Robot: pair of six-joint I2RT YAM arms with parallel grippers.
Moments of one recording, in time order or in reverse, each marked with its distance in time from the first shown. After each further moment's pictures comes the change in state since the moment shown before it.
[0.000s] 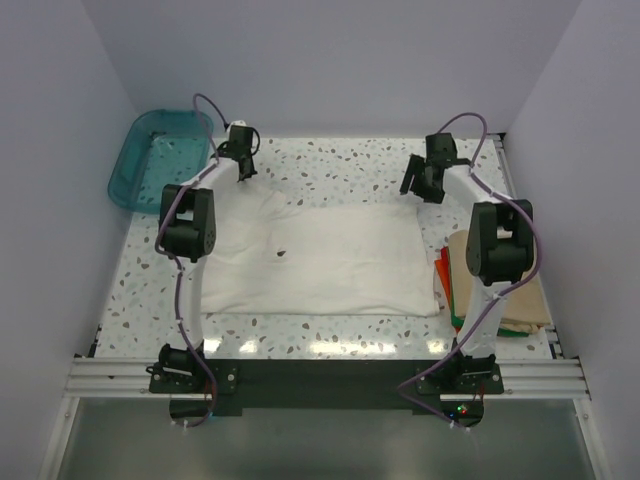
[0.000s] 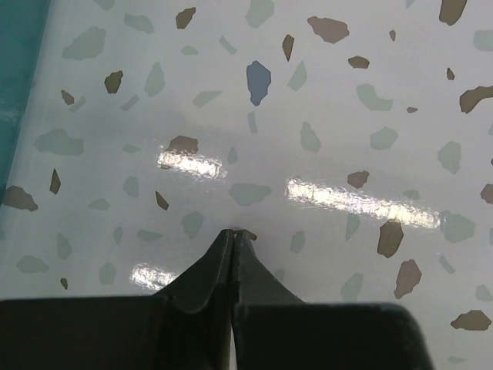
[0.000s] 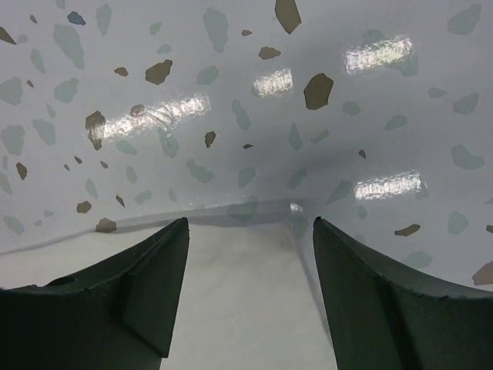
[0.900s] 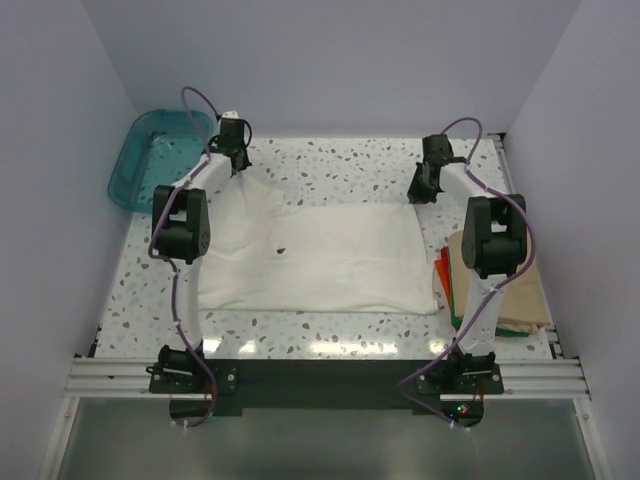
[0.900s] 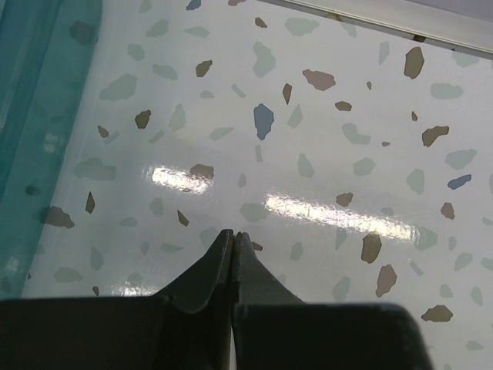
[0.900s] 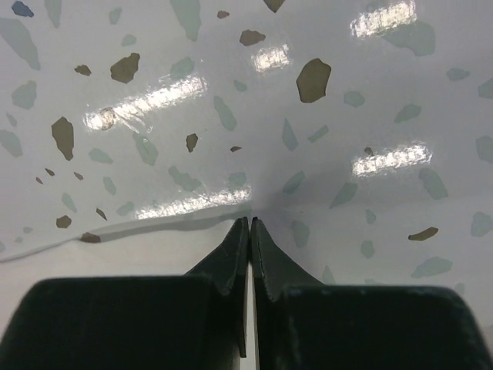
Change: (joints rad) left arm 0.026 -0.048 0.002 0.014 0.043 0.000; right arm -0.002 0.087 0.061 -0.074 0.003 0.053
